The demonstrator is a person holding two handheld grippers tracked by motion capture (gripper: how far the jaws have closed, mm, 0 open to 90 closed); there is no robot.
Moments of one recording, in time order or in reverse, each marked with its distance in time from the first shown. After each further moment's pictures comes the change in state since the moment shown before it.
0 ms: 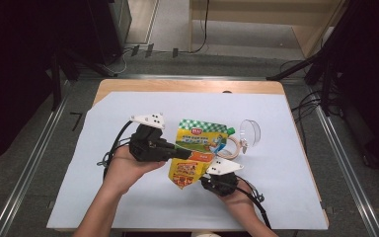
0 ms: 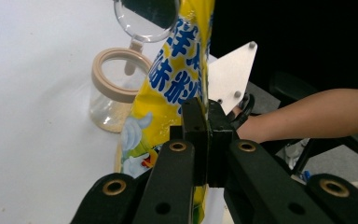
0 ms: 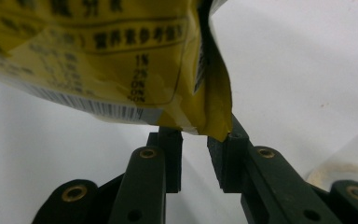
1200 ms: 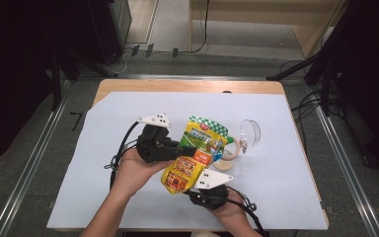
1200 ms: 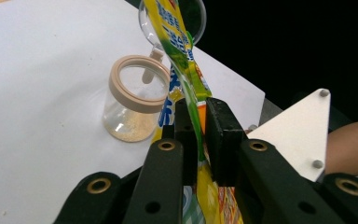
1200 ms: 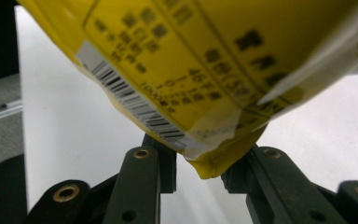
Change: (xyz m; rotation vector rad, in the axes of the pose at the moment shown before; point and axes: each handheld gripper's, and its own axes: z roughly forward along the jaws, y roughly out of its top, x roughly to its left) left arm 0.003 -0.002 0.020 -0.050 0.094 -0.064; right arm 0.043 0.010 -0.003 -0.001 0.151 -0.029
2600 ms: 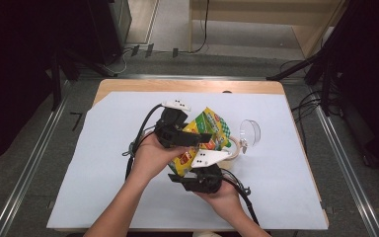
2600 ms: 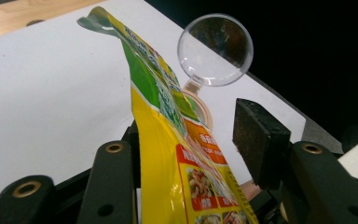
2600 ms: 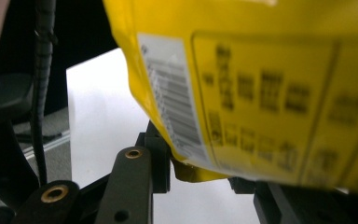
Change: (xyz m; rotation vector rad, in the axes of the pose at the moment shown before) left arm 0.008 0.039 0.032 0.010 0.132 -0.038; right arm -0.020 0.048 0.003 -0.063 0.150 0.105
